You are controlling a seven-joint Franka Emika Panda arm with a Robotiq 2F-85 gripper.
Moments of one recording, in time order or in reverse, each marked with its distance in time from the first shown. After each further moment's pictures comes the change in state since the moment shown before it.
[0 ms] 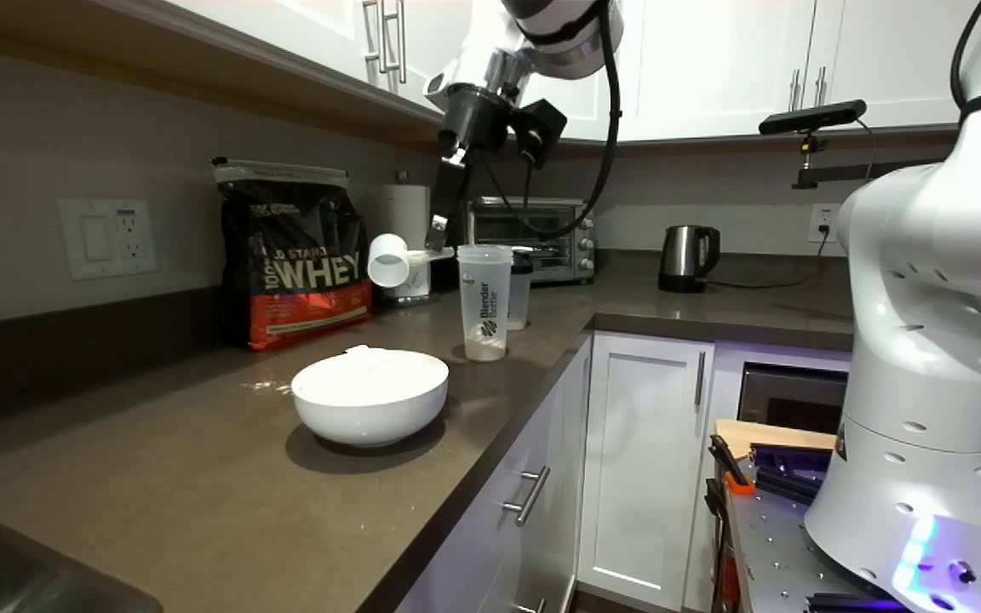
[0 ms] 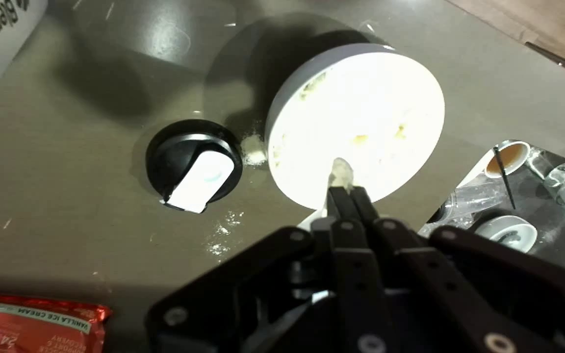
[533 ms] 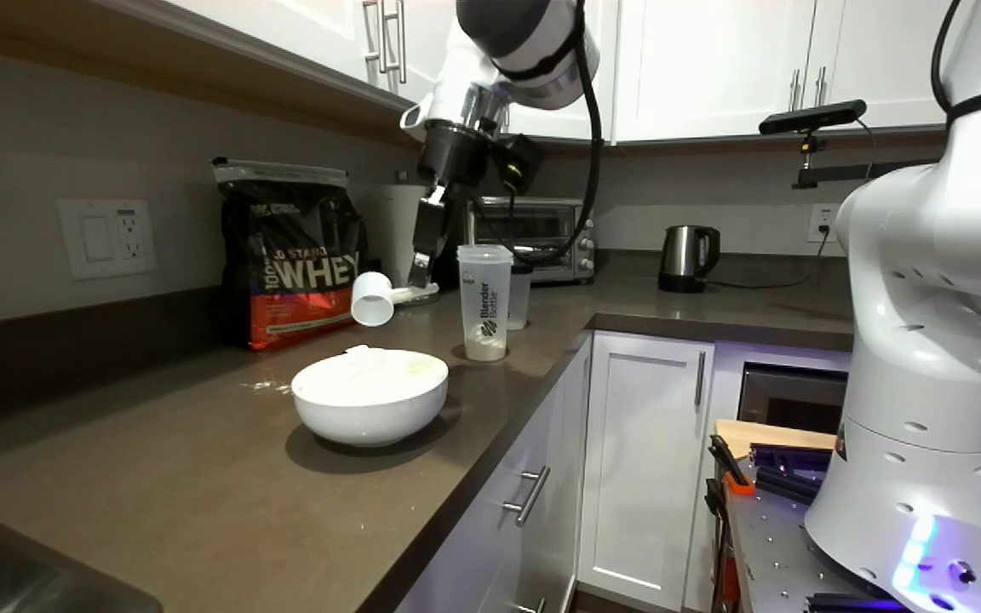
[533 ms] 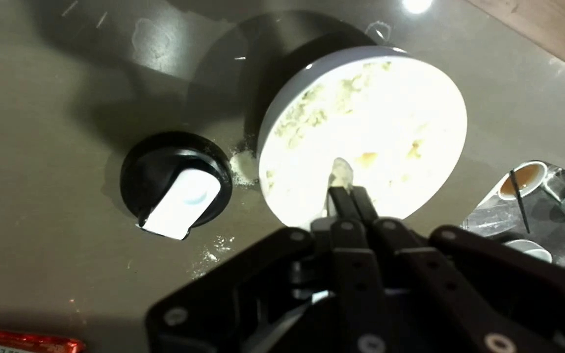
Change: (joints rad) arm 0.007 0.107 0.048 0.003 0.019 0.077 -0.002
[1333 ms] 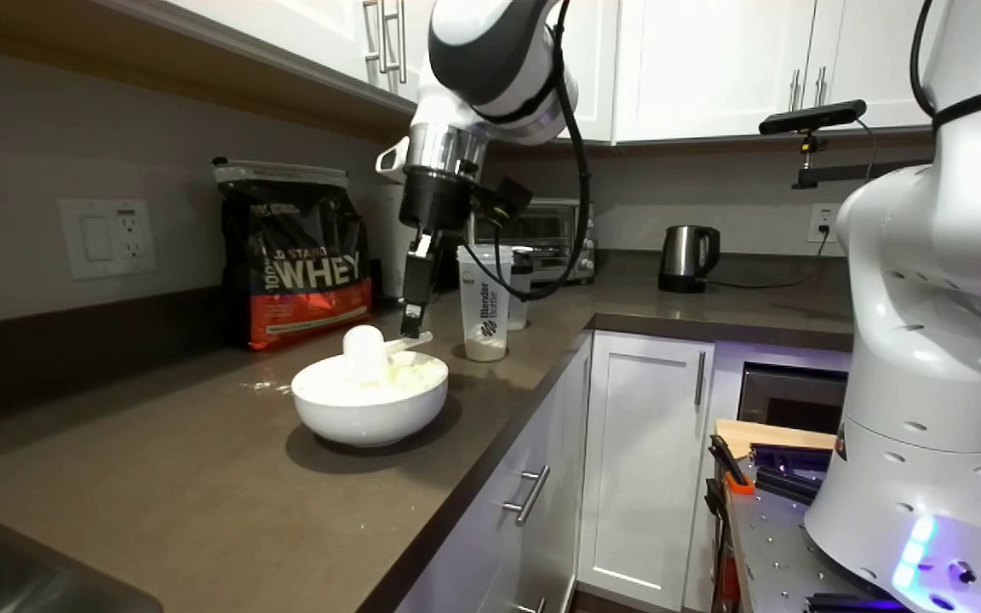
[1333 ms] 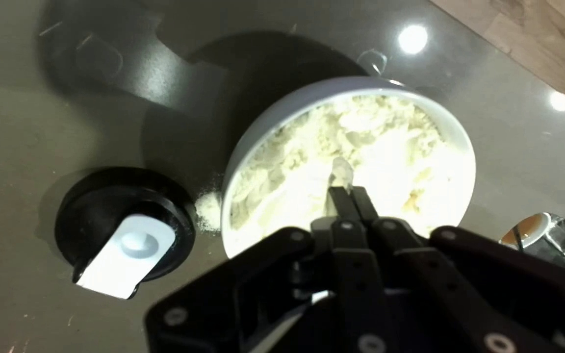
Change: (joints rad) arm -0.003 0.106 0.075 -0.002 -0.008 0.042 0.000
